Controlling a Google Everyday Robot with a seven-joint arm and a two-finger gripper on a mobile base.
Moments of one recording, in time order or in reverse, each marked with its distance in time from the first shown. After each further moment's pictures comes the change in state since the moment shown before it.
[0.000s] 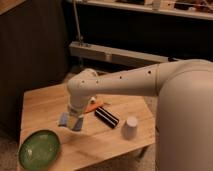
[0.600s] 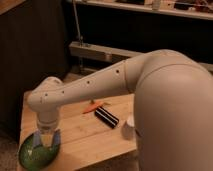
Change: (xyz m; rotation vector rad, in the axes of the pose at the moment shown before) arm -0.076 0.098 0.019 -0.061 0.071 -0.316
